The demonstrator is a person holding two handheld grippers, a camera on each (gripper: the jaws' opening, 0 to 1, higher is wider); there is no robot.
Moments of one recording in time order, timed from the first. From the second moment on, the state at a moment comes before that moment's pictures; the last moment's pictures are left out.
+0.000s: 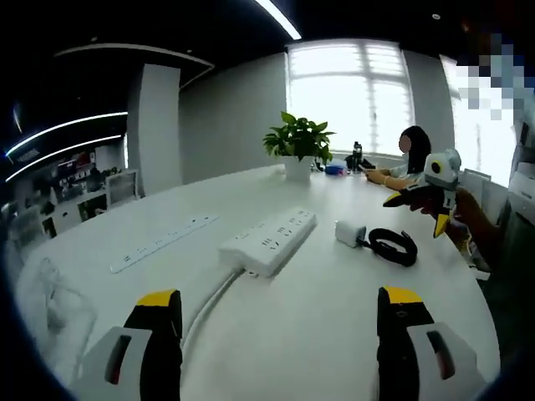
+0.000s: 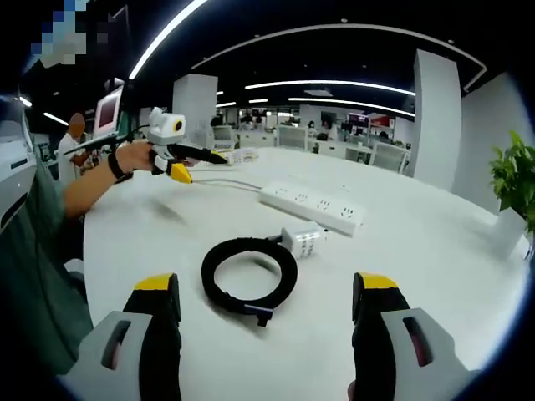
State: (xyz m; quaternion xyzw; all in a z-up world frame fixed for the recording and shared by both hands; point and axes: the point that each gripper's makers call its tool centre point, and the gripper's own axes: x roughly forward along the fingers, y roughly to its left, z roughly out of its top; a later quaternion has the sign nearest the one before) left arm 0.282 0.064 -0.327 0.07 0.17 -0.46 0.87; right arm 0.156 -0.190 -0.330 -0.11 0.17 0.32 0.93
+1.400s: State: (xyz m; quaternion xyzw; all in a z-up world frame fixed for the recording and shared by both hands) left arm 0.221 0.121 -0.322 0.06 0.16 -0.40 0.90; right arm 0.166 -0.211 -0.323 -0.13 0.16 0.29 0.93
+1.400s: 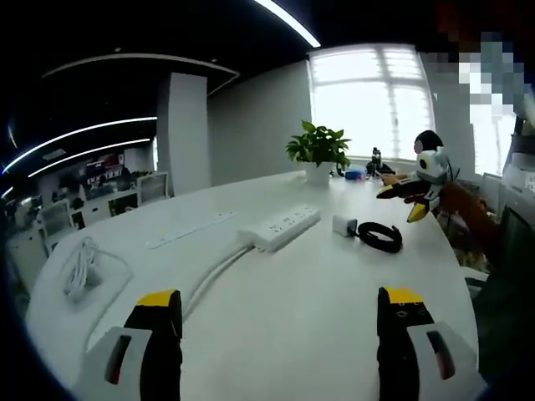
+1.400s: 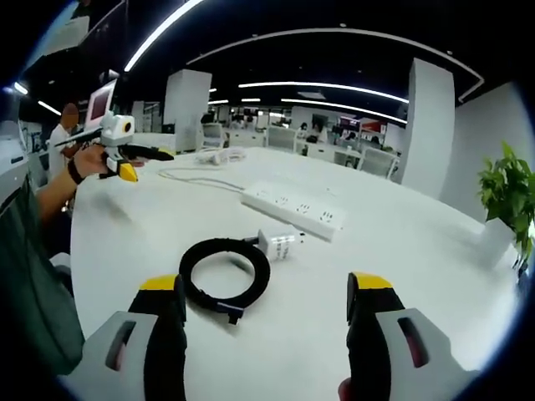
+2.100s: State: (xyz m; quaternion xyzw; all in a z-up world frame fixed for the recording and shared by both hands) left arm 0.226 0.126 -0.323 0.05 0.16 -0.36 0.92; right arm 0.182 -0.214 -0.328 -0.16 0.15 0.30 0.93
